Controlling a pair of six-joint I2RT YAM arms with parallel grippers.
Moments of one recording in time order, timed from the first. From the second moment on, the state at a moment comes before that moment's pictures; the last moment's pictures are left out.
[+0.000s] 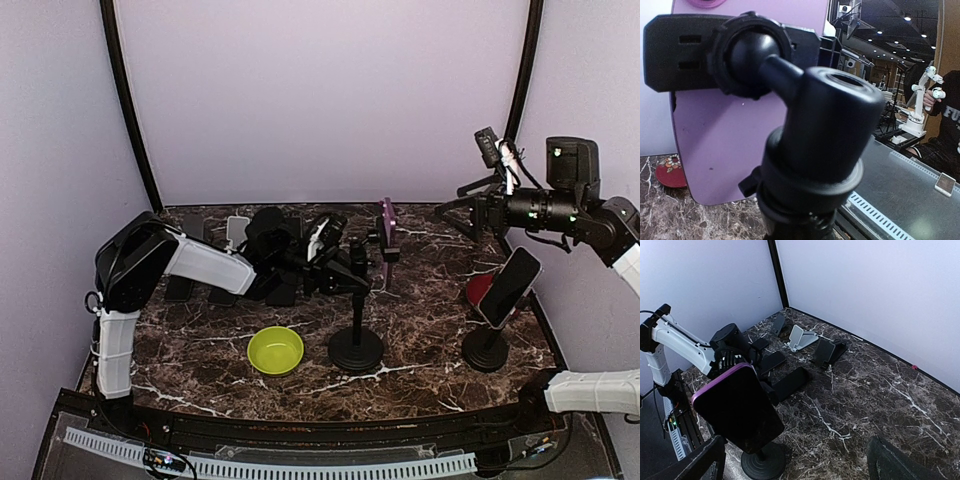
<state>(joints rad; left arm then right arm) -0.81 2.11 1.27 1.09 1.27 -0.37 0.50 0.94 1.22 -0.63 -0.40 0.01</state>
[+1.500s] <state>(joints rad) -0.82 2.22 1.33 1.15 1.43 -0.20 0.50 0.97 1.23 -0.69 -0.49 -0.04</state>
